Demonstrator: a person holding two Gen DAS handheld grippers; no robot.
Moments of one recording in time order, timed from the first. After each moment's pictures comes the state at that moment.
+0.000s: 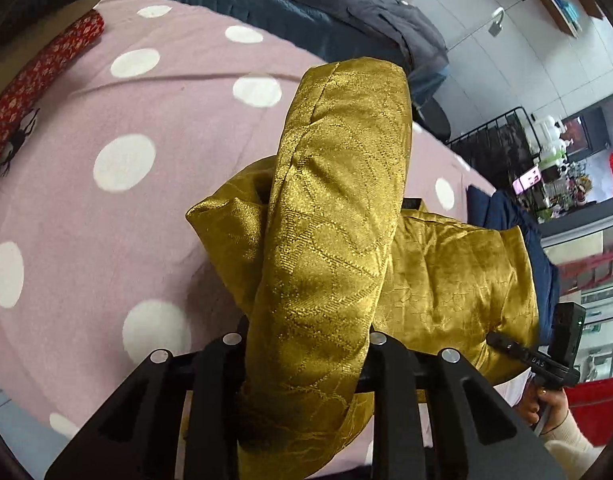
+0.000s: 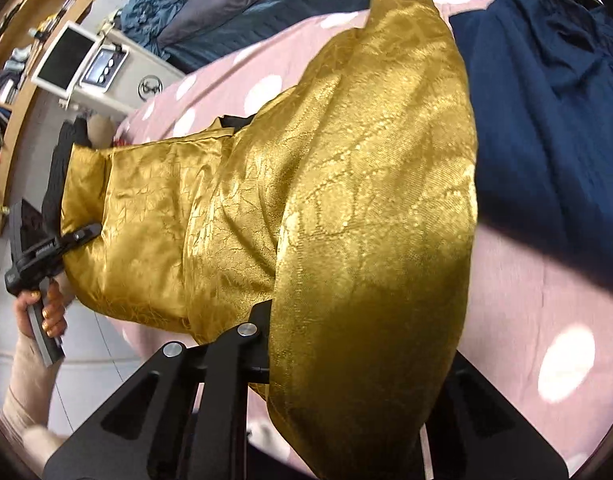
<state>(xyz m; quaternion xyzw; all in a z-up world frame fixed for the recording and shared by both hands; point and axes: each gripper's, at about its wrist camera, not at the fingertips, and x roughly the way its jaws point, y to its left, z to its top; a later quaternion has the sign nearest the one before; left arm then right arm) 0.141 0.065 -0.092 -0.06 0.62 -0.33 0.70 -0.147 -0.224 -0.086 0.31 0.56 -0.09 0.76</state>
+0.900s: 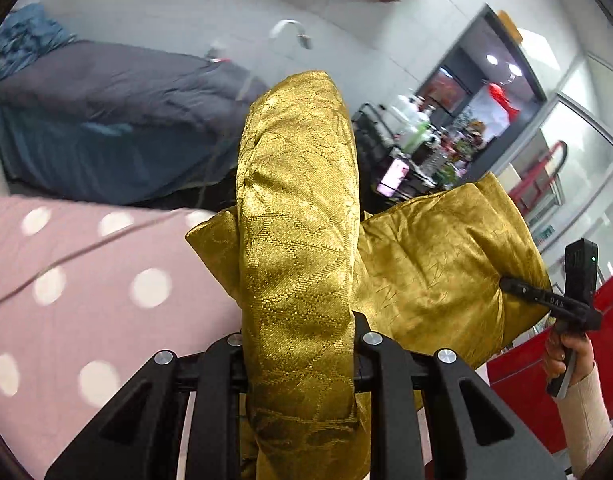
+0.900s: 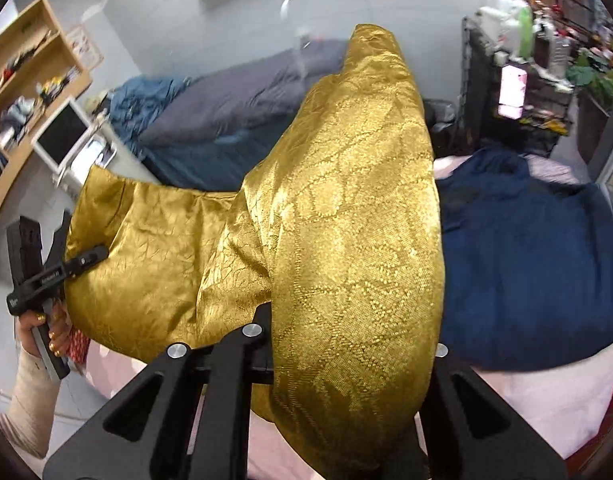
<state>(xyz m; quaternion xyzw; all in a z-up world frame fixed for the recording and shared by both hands) 0.068 -0.150 0.076 -0.03 0.44 -0.56 0.70 -0.264 -0.364 0.163 0.23 0.39 -0.23 0.86</state>
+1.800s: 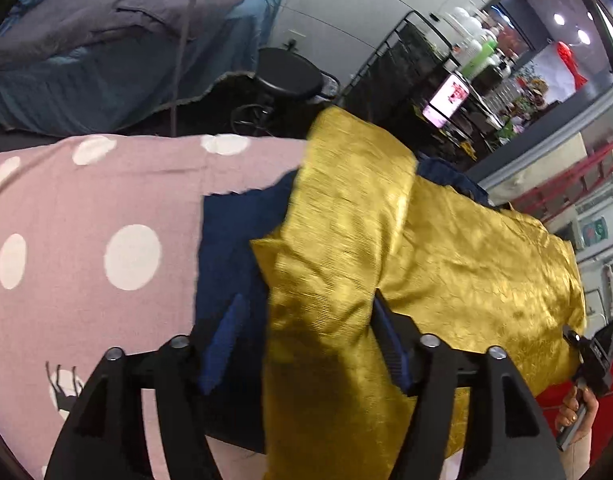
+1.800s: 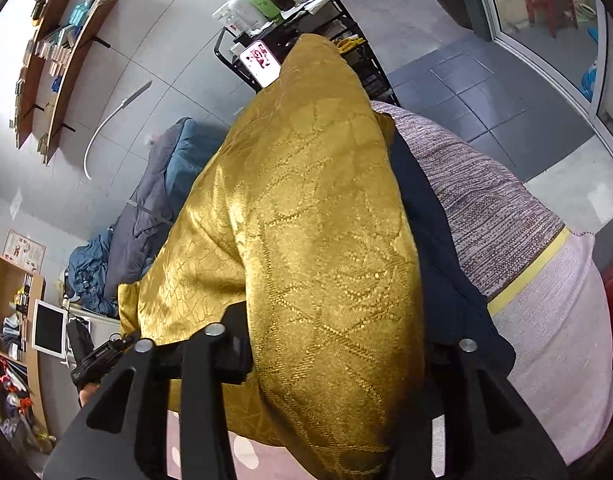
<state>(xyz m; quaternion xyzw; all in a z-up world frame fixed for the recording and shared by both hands) -0.002 -0.411 -0.040 0.04 0.56 -0.46 0.69 -0.522 -0.661 0.041 0.48 0.26 -0.35 0.76</state>
